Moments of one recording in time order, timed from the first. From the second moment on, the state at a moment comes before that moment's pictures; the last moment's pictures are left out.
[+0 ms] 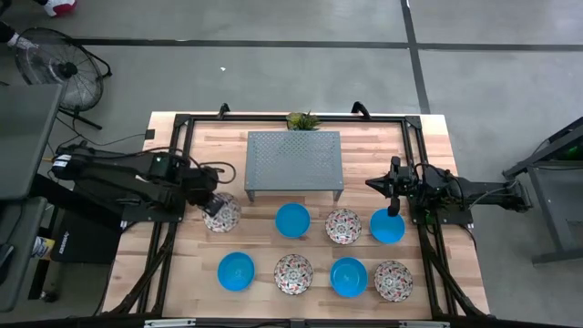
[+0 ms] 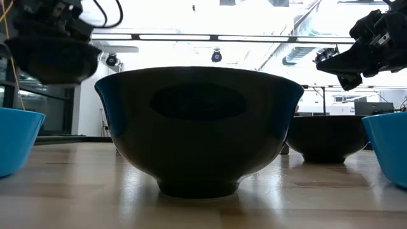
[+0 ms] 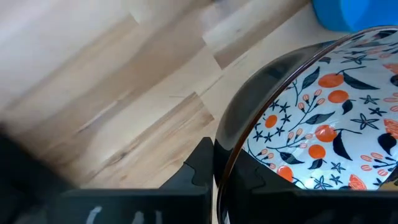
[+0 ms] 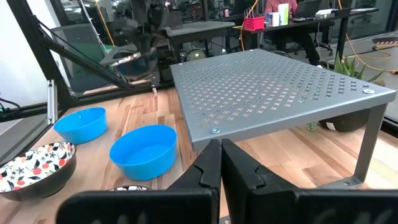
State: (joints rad) left arm -0.09 0.91 0.86 -1.14 0.06 -1.08; right arm -0.02 0.05 0.06 -0.10 0.14 0.18
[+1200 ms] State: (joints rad) left arm 0.33 1.36 1.53 -1.34 0.12 -0.33; right arm -0.02 0.05 0.06 -0.09 0.14 0.18
